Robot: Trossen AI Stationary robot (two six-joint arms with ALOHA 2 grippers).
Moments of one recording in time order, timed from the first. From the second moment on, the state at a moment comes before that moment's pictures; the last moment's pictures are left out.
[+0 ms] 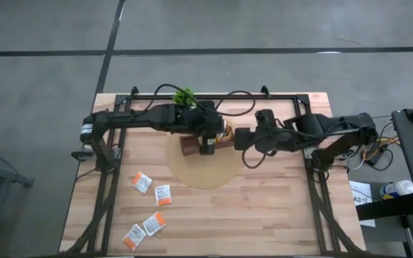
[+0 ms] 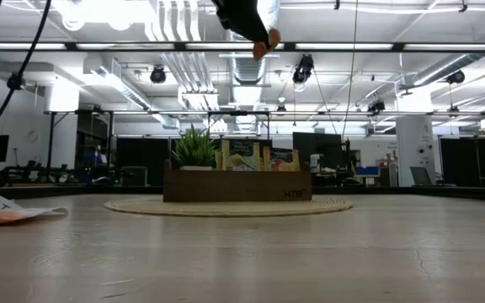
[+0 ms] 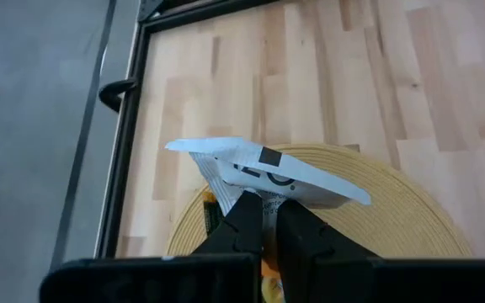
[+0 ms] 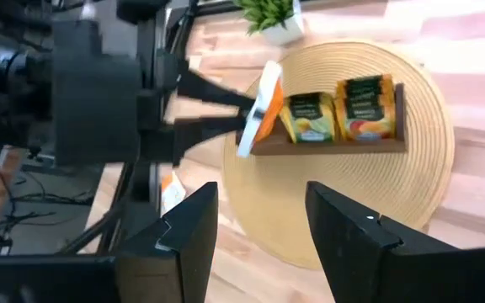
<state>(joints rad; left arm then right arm) 0.06 1.74 1.81 -0.81 -0.21 0.24 0.23 1.50 1.75 -1.15 0.54 1.49</state>
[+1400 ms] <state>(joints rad) 0.06 1.72 1.98 -0.97 0.40 0.11 0.22 1.63 1.95 -1.06 0.28 -0.31</state>
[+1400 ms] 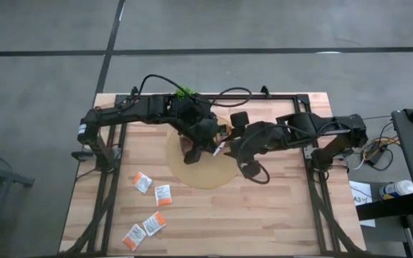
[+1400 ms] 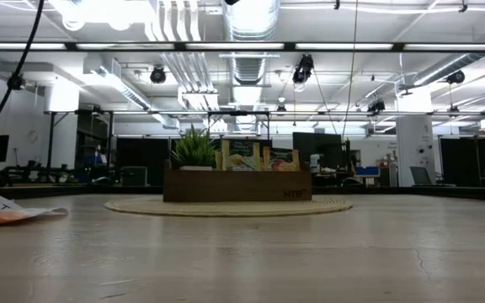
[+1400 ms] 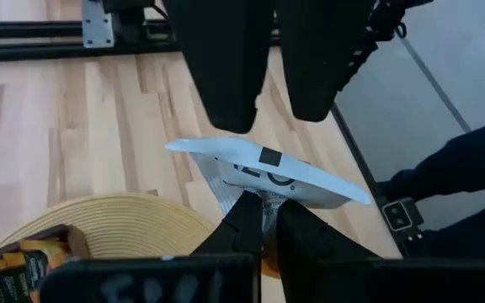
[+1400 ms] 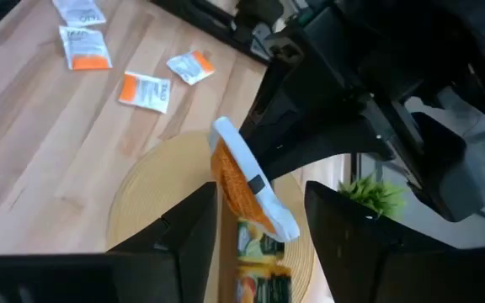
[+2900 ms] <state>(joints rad) 0.06 1.72 1.98 -1.00 0.59 0.11 0.19 1.84 2.28 -1.33 0.15 -0.32</state>
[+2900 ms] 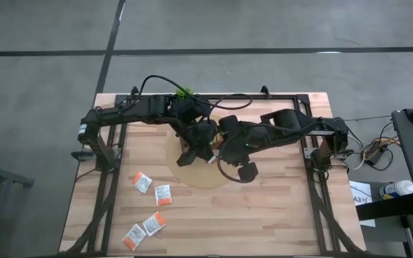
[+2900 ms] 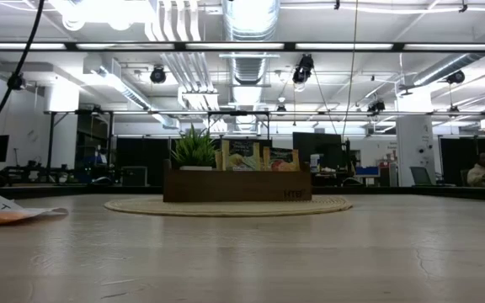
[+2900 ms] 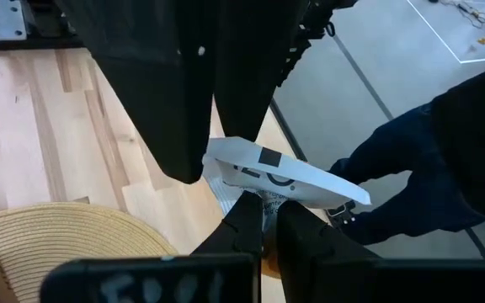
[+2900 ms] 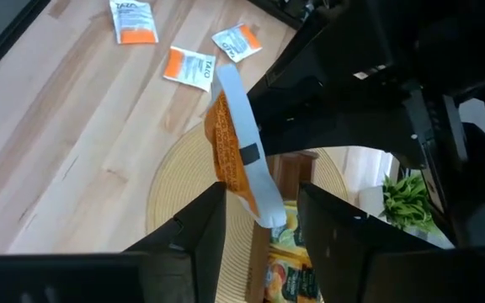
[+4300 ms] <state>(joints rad) 0.10 1.72 1.98 -1.22 0.57 0.06 0.17 1.83 2.28 -1.35 0.07 -0.23</state>
